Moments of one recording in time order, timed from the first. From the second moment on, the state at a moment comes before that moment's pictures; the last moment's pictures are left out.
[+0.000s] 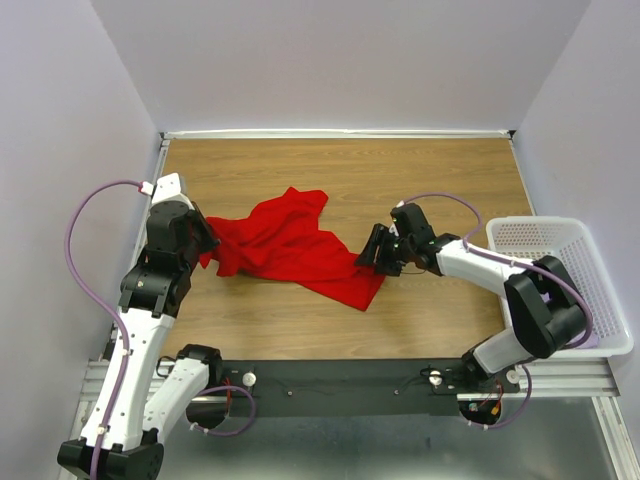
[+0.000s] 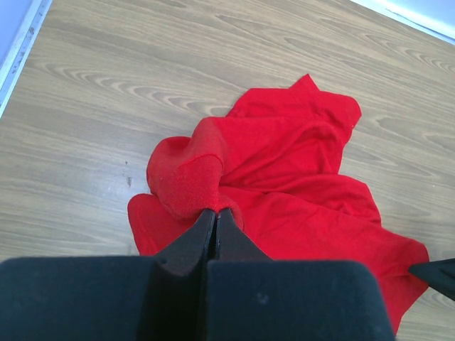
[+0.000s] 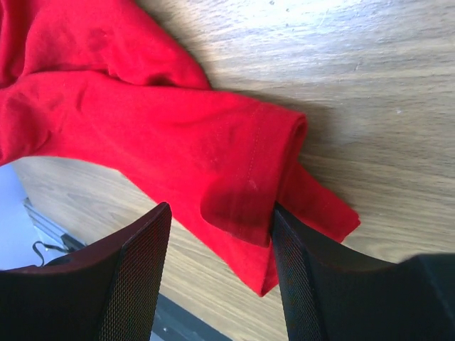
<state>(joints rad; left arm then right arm) -0.17 0.76 0.96 -0.66 -0.21 -0.41 0.53 1.51 0.78 -0.15 -0.25 0.83</state>
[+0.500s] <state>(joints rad) -0.17 0.77 0.96 -0.67 -0.21 -0.41 0.53 1.56 0.77 -0.15 -0.22 0.83</state>
